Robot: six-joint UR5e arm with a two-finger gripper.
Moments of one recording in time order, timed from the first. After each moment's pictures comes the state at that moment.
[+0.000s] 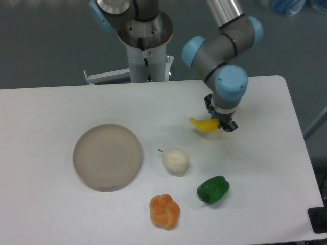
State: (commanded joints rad) arm 2.49 -1.91 -1.70 -1.18 1.71 1.62
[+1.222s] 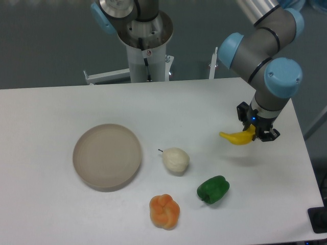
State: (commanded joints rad) arm 2.53 -2.02 -1.51 -1.19 1.63 1.60
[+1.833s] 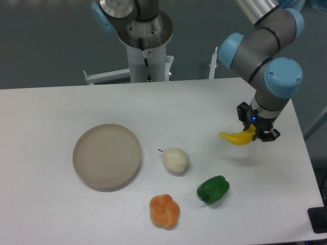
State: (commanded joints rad) arm 2.53 -2.02 -1.50 -1.19 1.63 1.60
